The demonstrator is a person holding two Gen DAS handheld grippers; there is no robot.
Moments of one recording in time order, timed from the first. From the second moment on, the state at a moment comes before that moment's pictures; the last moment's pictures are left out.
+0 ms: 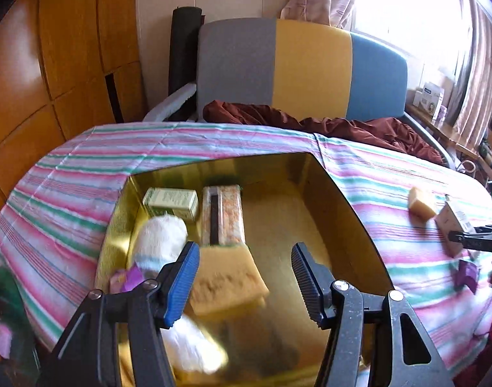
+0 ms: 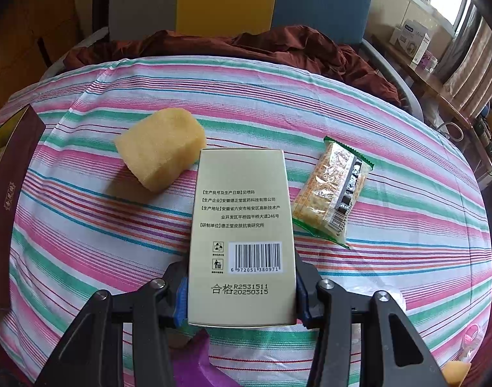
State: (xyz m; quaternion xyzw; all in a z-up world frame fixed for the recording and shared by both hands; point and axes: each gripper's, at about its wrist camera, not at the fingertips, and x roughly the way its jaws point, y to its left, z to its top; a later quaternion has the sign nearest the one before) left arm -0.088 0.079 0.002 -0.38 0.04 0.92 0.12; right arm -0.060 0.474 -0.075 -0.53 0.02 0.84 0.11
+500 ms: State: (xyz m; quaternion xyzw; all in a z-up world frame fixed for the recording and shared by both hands) left arm -0.046 0.070 -0.001 -0.35 0.07 0.93 0.11; right arm -0.058 0.470 -0.075 -0.53 0.01 0.84 0.13
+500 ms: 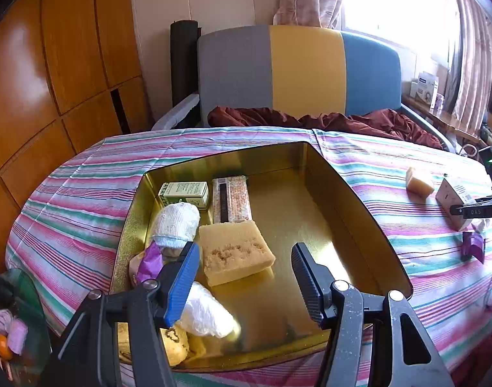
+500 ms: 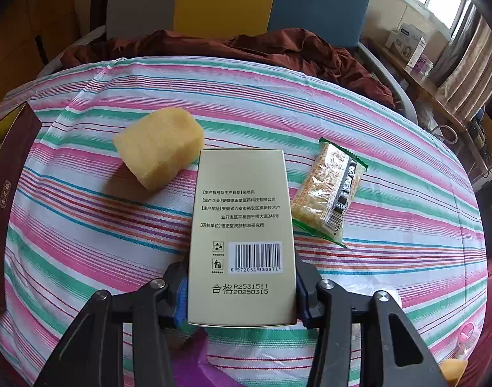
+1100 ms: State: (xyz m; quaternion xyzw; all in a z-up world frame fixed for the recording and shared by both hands) left arm -0.045 0.039 -0.002 -0.35 0.05 0.93 0.11; right arm -0.051 0.440 -0.009 -0.47 0.03 0.87 0.13
